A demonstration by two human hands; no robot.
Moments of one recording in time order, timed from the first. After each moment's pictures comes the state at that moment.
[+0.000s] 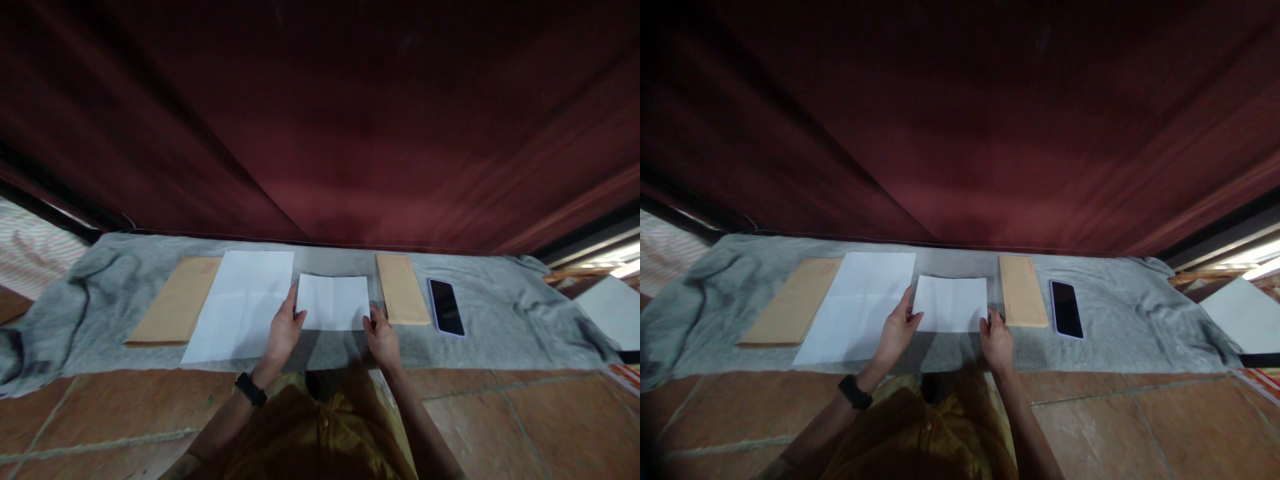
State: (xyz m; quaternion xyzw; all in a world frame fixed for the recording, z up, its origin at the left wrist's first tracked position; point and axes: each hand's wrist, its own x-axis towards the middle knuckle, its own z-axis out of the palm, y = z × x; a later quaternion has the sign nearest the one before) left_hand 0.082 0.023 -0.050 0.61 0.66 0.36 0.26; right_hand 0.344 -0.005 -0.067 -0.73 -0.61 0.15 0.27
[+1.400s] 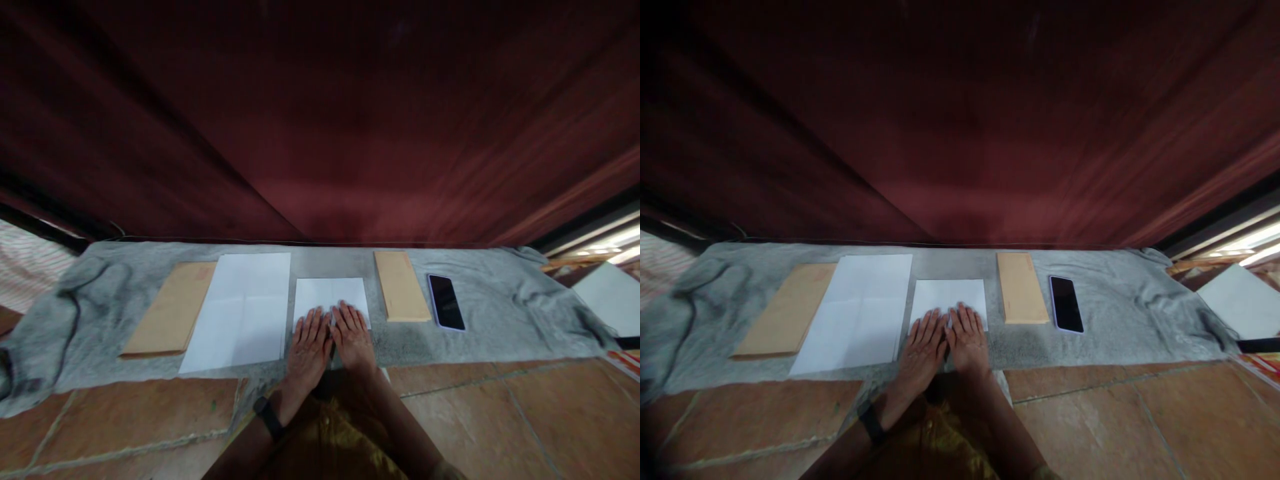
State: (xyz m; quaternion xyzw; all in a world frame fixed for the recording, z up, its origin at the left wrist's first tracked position) left_hand 0.128 -0.030 -0.074 0.82 0.56 0.11 -0.03; right_hand 0.283 -0.013 -0.083 -0.59 -0.77 0.03 0.21
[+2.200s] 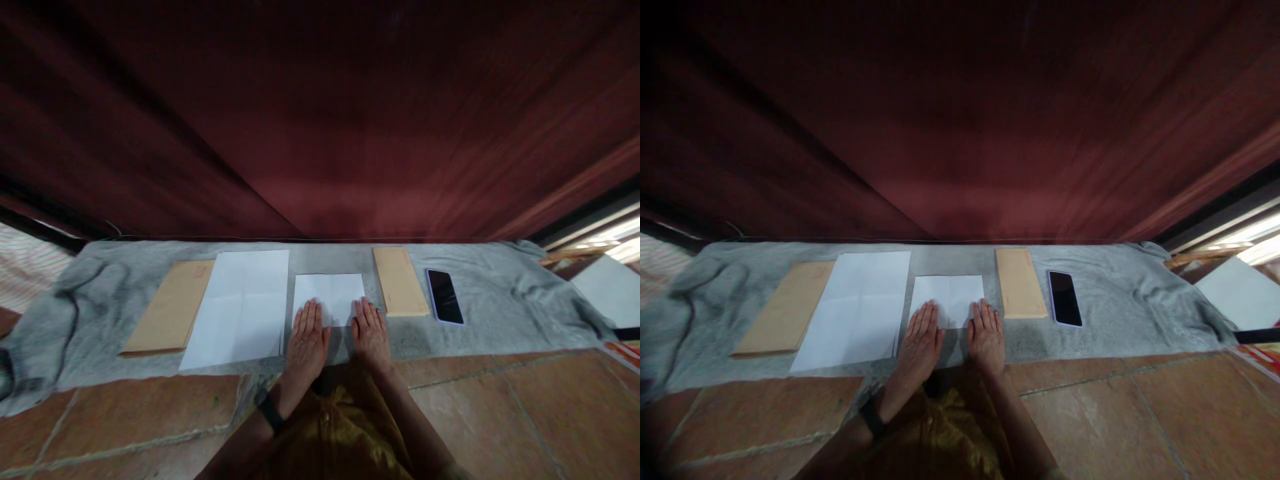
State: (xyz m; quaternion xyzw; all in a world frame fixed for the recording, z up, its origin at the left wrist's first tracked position) left_hand 0.133 -0.020 -0.068 0.79 0.59 0.14 -0.01; right_hand 0.322 -0.022 -0.089 -0.65 -0.74 -0.05 0.19
